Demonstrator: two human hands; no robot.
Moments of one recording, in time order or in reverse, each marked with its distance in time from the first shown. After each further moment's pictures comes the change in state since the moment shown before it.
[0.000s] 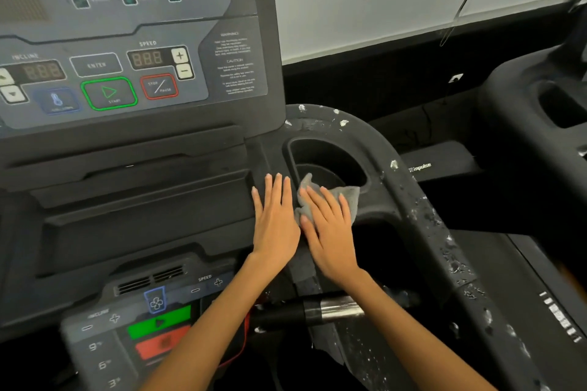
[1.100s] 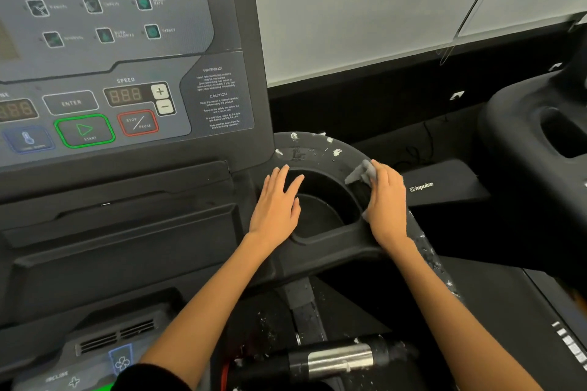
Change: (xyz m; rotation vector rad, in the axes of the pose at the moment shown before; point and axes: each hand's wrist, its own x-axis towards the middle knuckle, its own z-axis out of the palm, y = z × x) left_hand 0.102 -0.007 0.014 -0.053 0.183 0.215; right_hand 0.099 0.095 -0.073 -0.089 0.211 0.184
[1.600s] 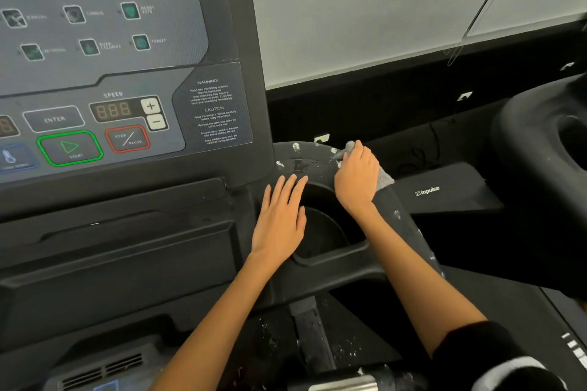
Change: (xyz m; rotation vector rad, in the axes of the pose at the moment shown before) left_hand 0.011 0.003 0.007 0.023 0.052 -0.025; right_hand 0.084 -0.031 0.075 -0.209 0.016 0.174
